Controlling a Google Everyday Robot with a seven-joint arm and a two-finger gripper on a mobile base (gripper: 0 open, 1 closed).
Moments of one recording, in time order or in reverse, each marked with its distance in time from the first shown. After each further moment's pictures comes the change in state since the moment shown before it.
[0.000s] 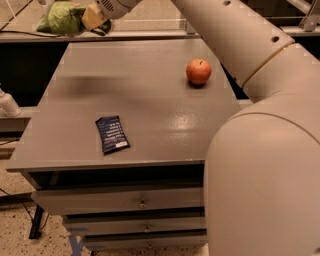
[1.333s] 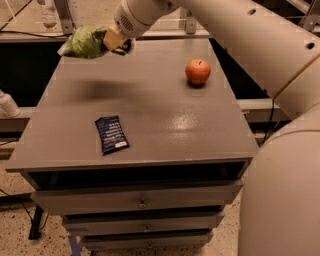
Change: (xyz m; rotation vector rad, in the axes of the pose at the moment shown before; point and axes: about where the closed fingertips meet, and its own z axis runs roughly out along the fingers) arm 0.063 0.012 -0.020 0.000 0.121 0.011
